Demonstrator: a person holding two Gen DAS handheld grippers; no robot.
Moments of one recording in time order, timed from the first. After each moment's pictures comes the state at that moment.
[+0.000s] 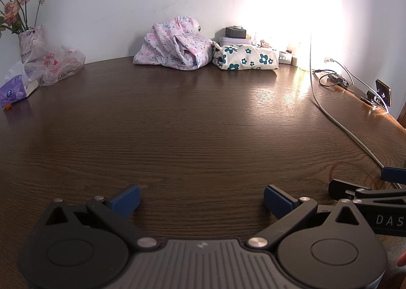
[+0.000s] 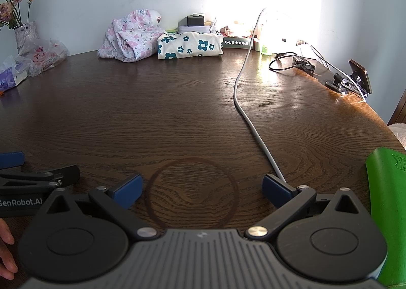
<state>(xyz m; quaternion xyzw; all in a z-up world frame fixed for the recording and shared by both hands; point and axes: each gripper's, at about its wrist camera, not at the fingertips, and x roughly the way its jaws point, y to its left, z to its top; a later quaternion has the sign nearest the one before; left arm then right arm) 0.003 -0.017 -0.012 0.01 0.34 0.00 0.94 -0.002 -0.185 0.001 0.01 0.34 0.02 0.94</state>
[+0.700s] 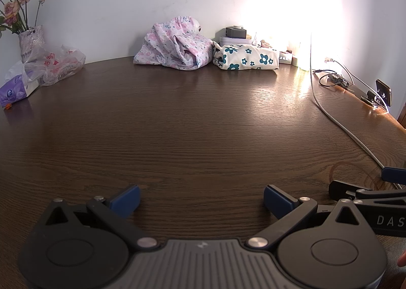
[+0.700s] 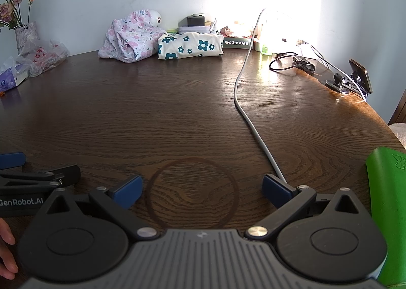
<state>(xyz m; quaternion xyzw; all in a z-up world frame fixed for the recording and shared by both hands) 0.003 -0.017 -0.012 0.01 0.34 0.00 0.94 -0.003 -0.185 0.001 0.01 0.34 0.02 0.94</state>
